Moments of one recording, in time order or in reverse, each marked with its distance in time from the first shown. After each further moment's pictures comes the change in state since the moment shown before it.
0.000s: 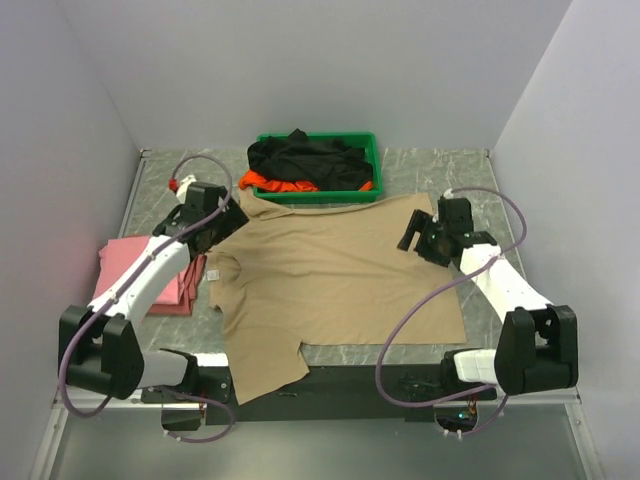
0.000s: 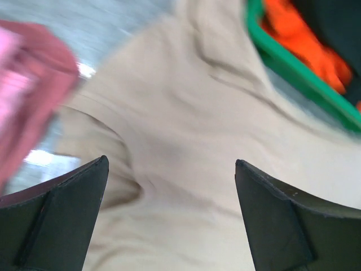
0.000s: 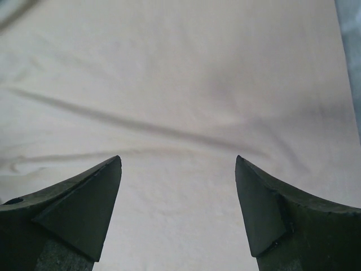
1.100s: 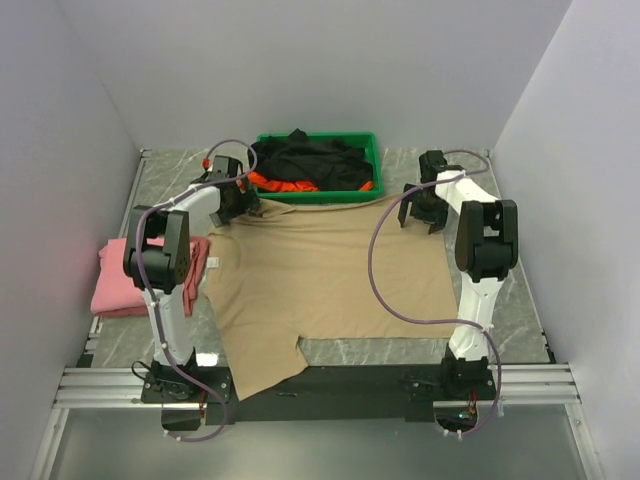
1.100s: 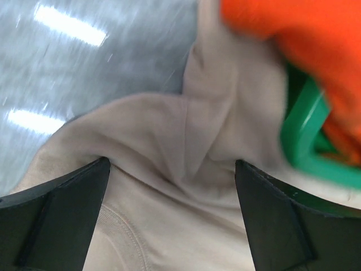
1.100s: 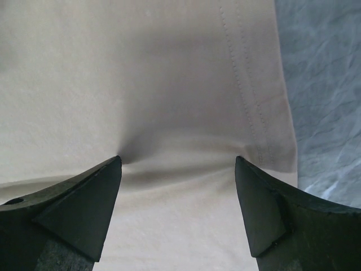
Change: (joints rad) left arm 0.062 0.691 0.419 0.087 0.108 0.190; right arm -0.048 0.829 0.799 -0.321 0.130 -0.179
